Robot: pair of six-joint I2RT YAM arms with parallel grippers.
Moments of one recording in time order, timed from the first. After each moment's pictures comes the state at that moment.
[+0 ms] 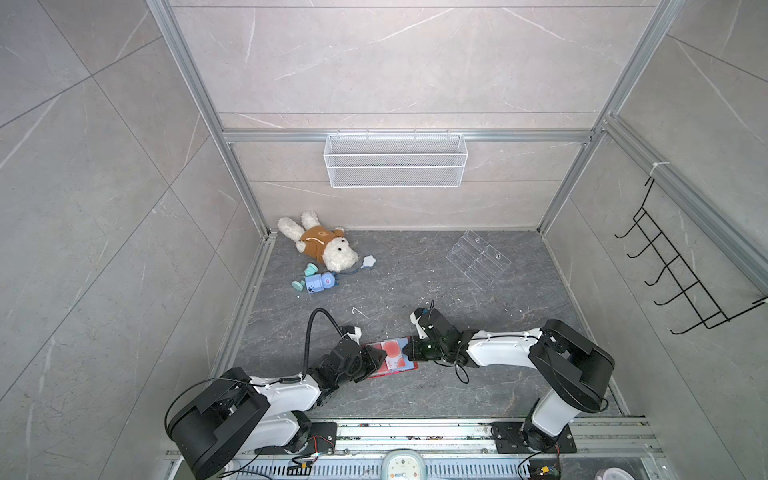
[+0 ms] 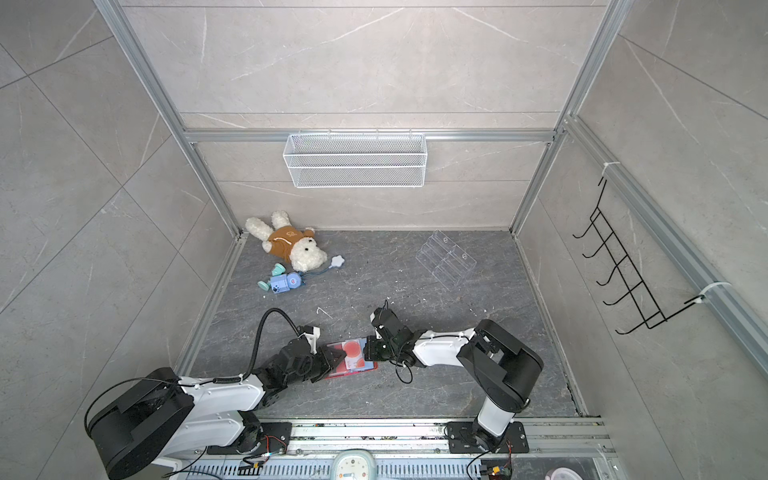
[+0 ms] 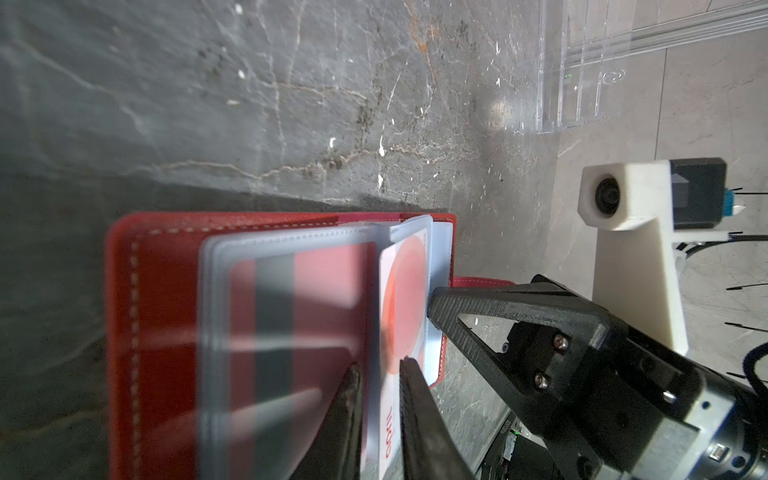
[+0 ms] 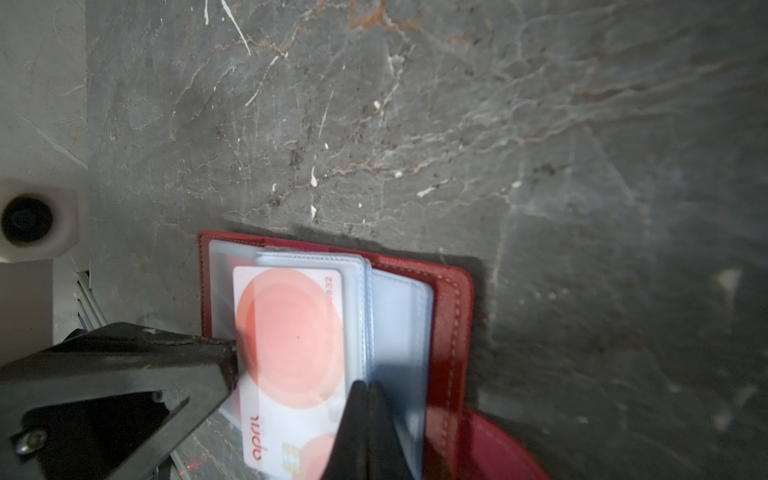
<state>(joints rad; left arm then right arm) -0.77 1.24 0.16 0.48 0.15 -1.22 0.85 1.69 0.73 0.10 -0.23 0.79</state>
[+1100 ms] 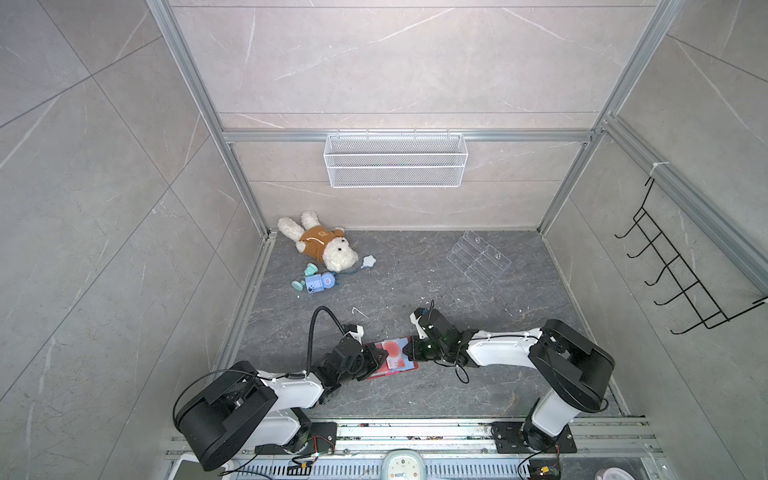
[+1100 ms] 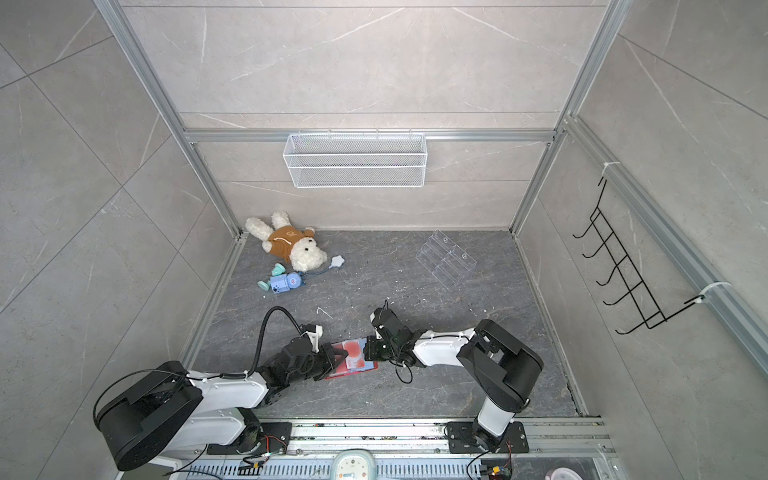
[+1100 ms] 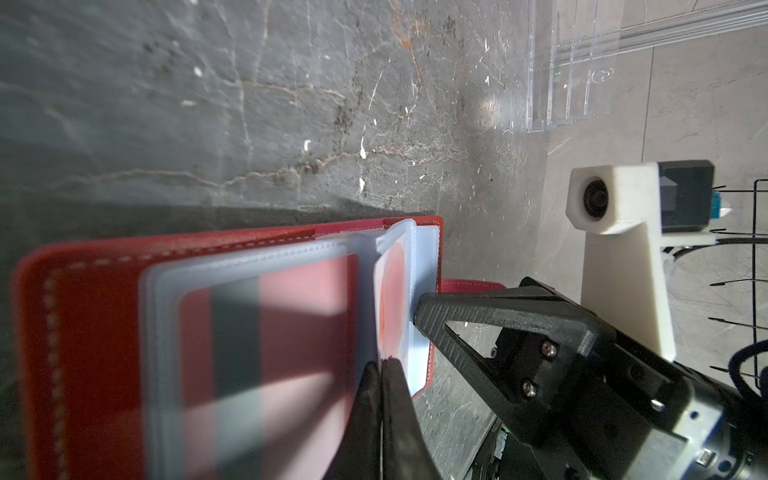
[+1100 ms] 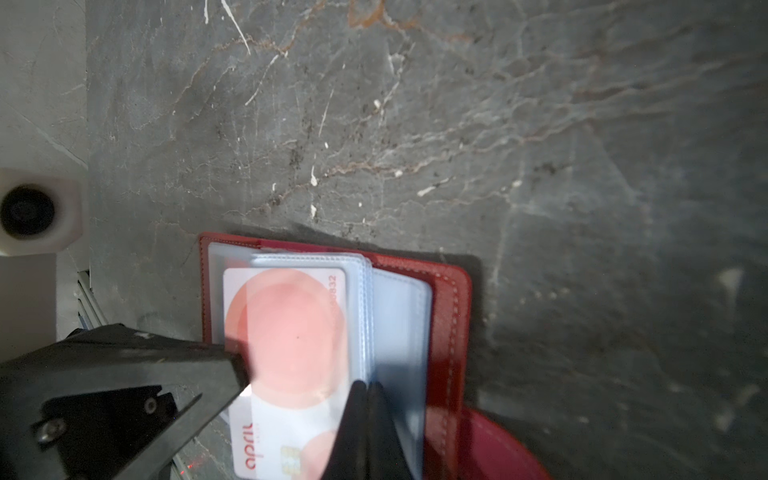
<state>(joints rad) -0.77 1.27 0.17 0.52 0.16 -1.23 0.85 1.69 0.73 0.10 -0.23 0.79</state>
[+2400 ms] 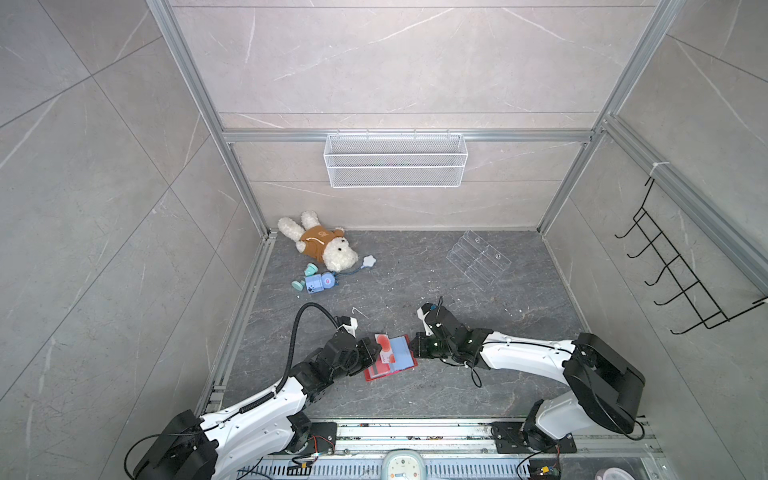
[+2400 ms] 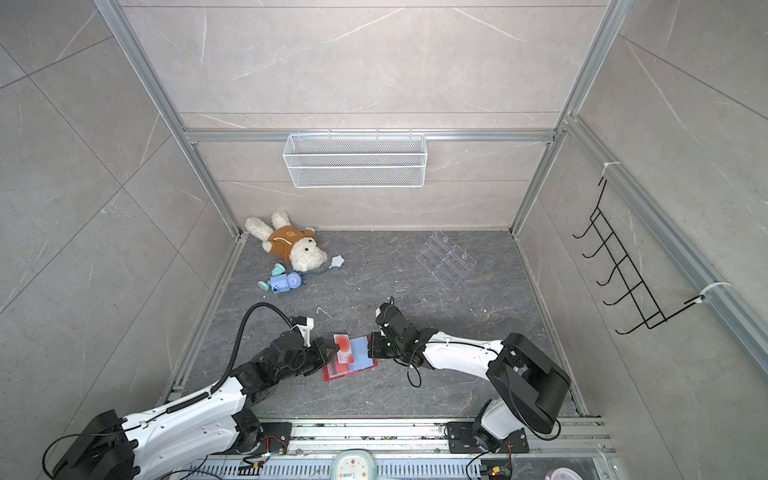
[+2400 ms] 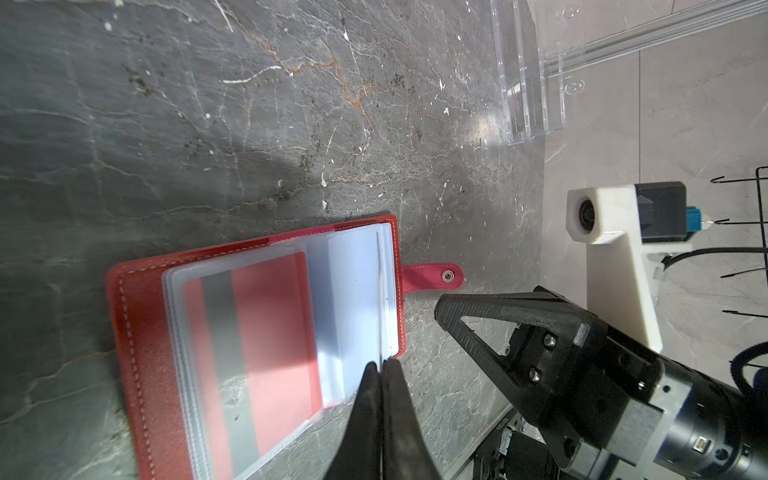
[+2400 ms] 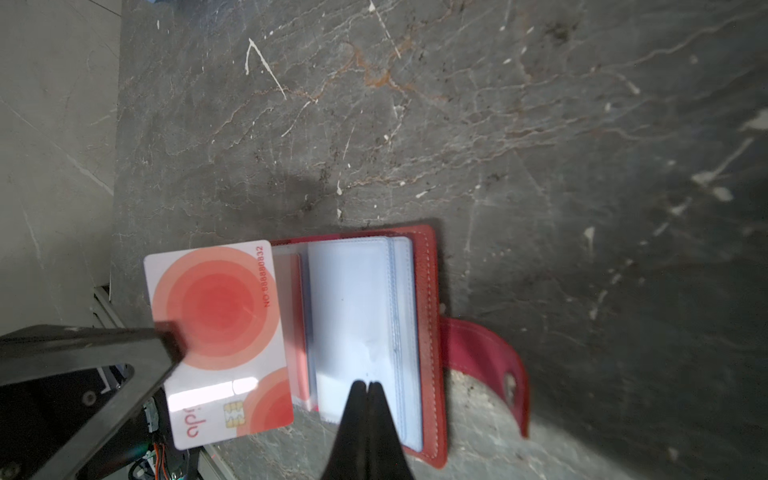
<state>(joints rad) -0.77 0.93 0.30 0.03 0.09 -1.12 0.86 1.54 0.74 -0.04 -0.17 0.82</state>
